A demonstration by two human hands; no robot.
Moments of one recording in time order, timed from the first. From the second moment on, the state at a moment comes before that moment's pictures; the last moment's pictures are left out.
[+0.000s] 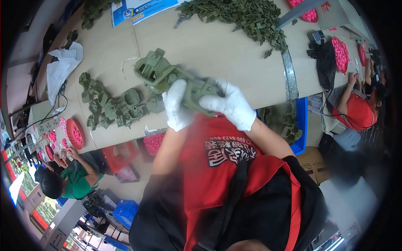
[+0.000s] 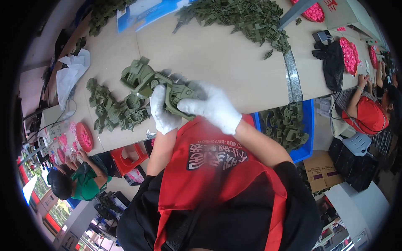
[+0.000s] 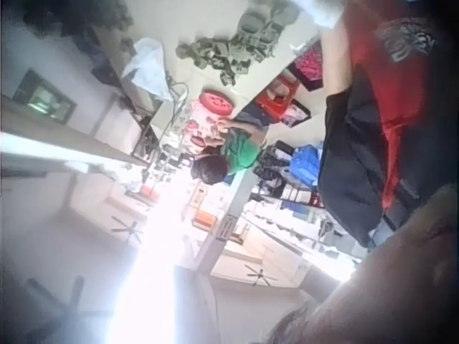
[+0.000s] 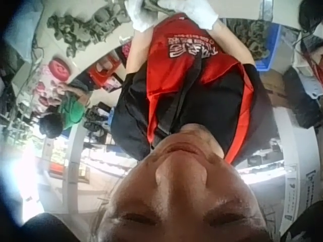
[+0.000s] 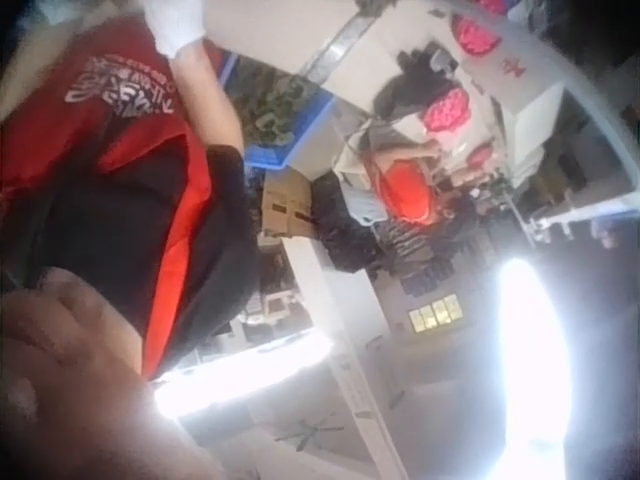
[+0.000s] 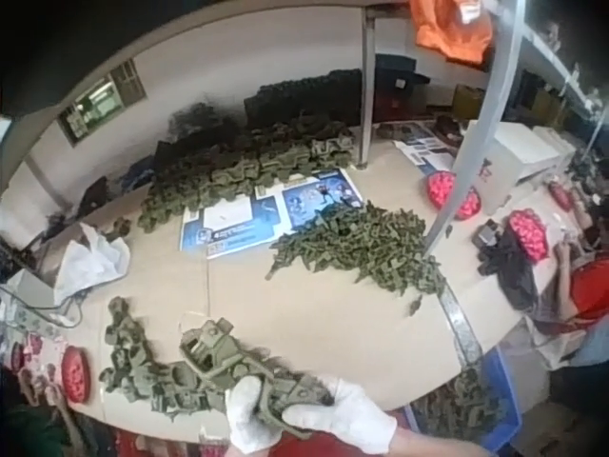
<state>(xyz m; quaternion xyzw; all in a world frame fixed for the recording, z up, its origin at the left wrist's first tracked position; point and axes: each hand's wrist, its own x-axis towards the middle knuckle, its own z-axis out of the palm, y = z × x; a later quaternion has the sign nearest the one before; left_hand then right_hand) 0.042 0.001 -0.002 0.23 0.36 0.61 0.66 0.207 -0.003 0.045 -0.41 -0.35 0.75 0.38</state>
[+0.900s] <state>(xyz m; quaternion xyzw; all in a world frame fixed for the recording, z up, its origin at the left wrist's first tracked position) 0.032 -0.024 0.047 0.51 0.53 0.13 0.66 0.233 -0.026 0.043 -0.48 -0.44 0.69 0.32</state>
